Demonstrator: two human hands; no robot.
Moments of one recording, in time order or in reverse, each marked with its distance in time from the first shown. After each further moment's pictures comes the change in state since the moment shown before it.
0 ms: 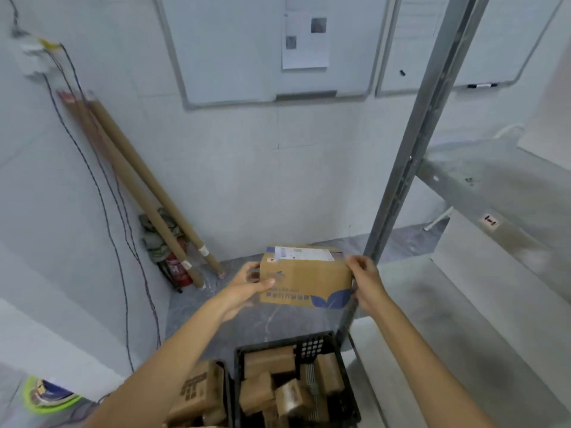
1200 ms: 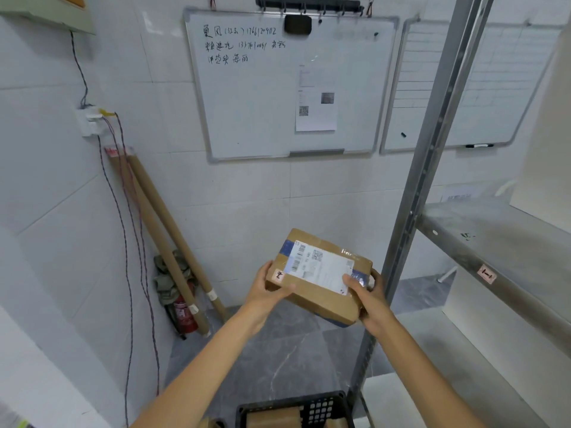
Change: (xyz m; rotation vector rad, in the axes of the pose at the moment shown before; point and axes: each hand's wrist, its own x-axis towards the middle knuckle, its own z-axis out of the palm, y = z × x) left_hand -0.004 0.066 0.024 -0.141 0.066 0.310; right_hand -0.006 -0.058 0.014 0.187 -0.162 -0.058
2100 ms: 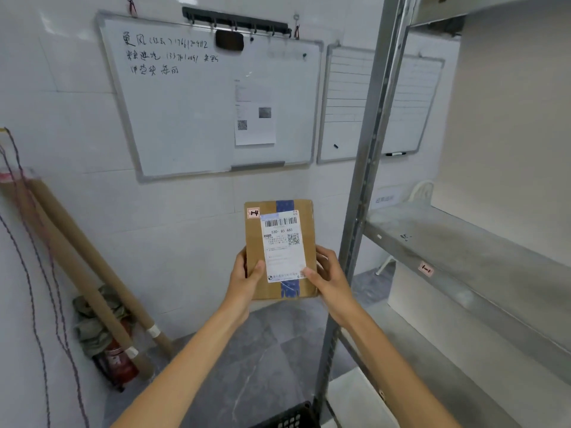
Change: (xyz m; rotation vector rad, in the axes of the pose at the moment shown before) left_hand 0.042 0.045 0.045 0.004 -0.048 0.197; right_hand -0.017 -0.044 0.021 -0.240 -0.121 -0.409
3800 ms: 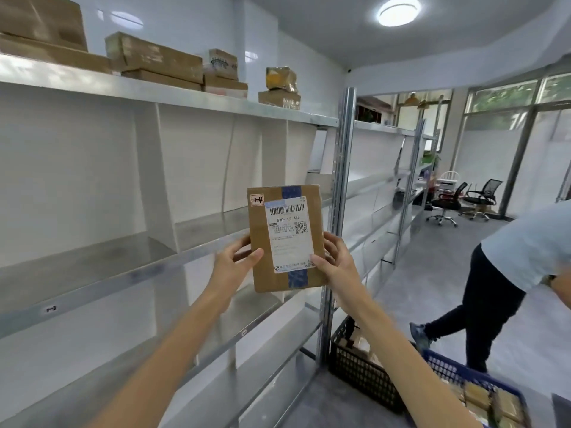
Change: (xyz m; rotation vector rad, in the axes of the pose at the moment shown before) left_hand -0.644 0.148 0.261 -0.336 -2.007 0.023; right_hand -0.764 -0.264 0.061 -0.547 1.950 -0.295
